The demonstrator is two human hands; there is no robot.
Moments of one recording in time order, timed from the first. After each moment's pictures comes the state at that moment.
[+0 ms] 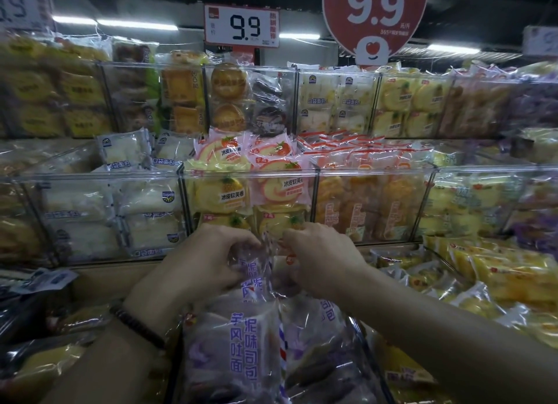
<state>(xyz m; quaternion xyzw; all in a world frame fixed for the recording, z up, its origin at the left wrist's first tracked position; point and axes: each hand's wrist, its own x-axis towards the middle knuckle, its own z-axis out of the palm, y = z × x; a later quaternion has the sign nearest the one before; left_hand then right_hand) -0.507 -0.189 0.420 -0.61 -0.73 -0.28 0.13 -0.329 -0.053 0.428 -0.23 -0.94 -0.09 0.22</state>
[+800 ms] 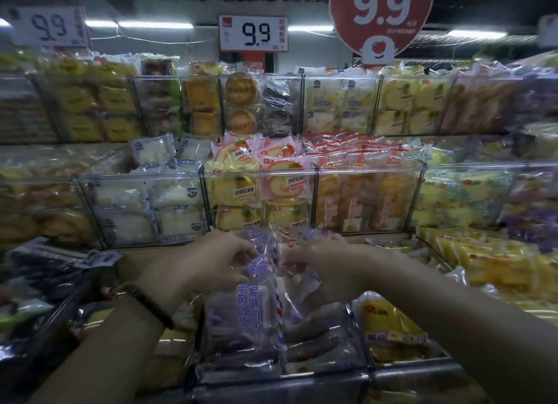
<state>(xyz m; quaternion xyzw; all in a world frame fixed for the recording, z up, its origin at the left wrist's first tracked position) -0.462 -0.234 0.437 -0.60 -0.80 -0.10 0.05 -0.271 -0.068 0.440 -0.09 -1.00 -0.04 0.00</state>
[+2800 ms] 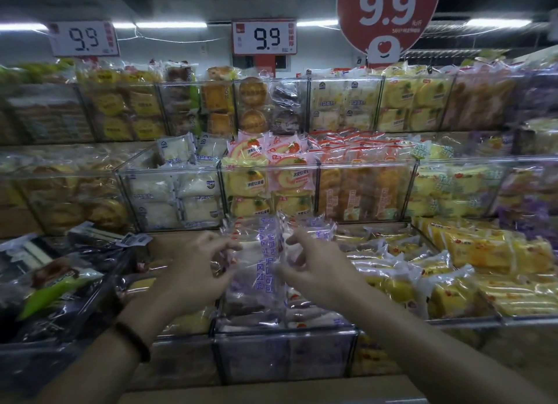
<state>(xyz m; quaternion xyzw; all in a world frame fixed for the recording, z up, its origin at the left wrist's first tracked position) -0.434 -0.316 0.390 -0.50 -0.80 -0.30 0.14 -0.239 -0.146 0.403 -0.19 -0.92 0.22 0.27</state>
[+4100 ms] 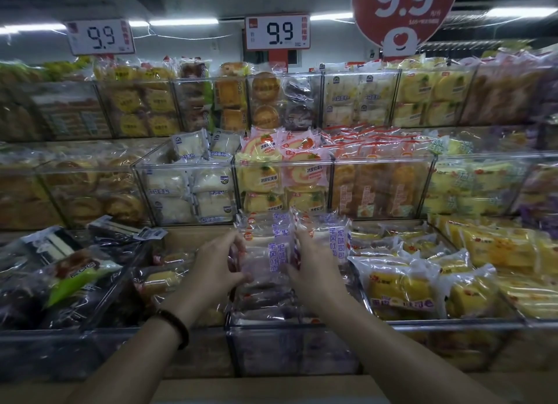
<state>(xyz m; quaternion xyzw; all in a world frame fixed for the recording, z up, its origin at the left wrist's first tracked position) -0.443 -0.299 0.369 -0.44 -0.83 -0.33 0.11 -0.294 -0.150 0.360 -0.23 -0.87 0.27 0.35</state>
